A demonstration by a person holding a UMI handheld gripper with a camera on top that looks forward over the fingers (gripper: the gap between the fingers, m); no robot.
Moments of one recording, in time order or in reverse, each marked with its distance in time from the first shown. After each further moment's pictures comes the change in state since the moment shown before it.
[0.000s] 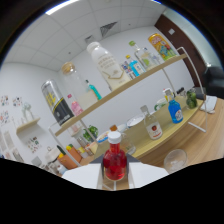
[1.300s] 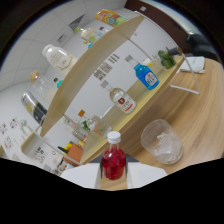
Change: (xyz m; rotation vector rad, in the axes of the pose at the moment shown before) arm 0.053 0.051 -0.008 -0.166 0.024 0.294
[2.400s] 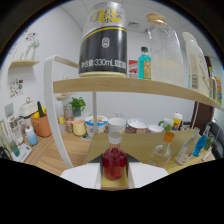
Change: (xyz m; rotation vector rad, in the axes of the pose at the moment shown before) arm -0.090 0.004 0.118 0.058 0.216 -0.850
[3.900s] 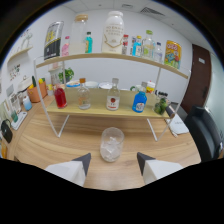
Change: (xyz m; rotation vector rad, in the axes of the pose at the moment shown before) arm 0.176 0.104 -0.173 -0.336 0.058 -0.030
